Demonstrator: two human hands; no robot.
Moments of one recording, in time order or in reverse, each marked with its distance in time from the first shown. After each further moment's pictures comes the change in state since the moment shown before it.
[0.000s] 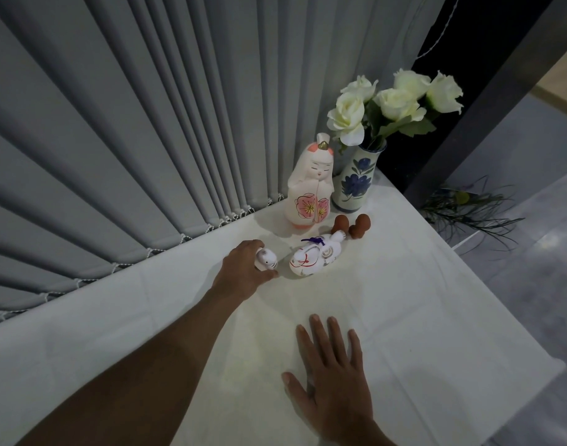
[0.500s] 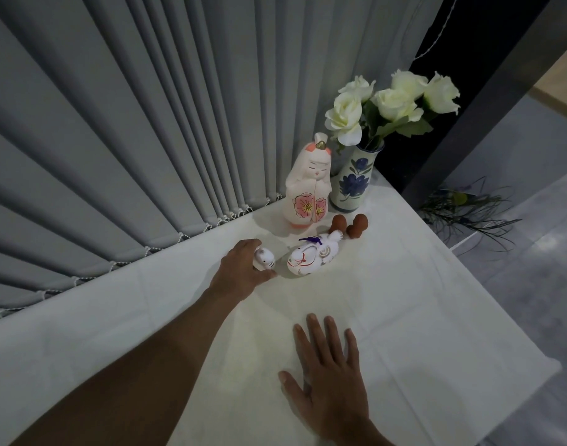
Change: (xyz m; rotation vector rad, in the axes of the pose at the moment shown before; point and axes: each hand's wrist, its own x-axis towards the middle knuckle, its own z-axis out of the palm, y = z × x) left_hand -0.002 0.000 0.002 -0.028 -0.028 -0.019; right_hand 0.000 0.001 0.001 0.002 -0.009 -0.008
